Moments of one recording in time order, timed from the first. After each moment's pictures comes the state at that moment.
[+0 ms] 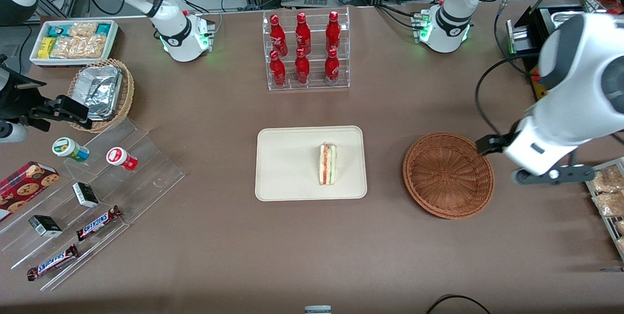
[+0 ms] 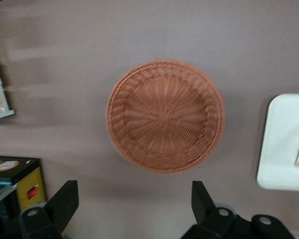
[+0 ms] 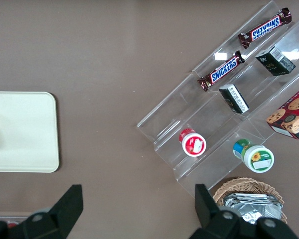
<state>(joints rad) 0.13 0.33 -0.37 -1.28 0.20 1.45 -0.23</state>
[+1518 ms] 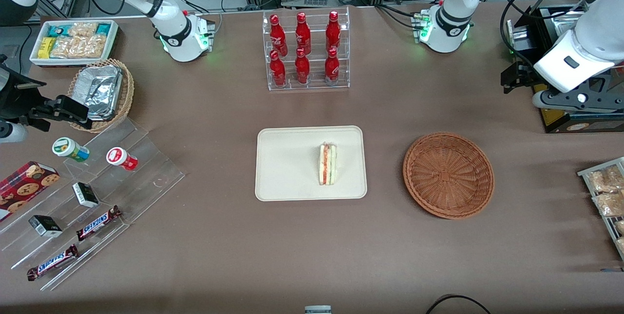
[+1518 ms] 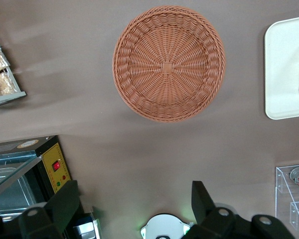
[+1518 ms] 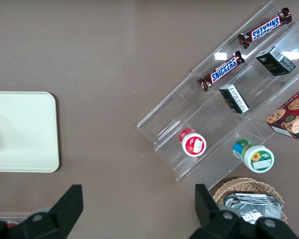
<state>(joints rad) 0.00 -0.01 -0.15 -1.57 0.08 1.42 0.02</state>
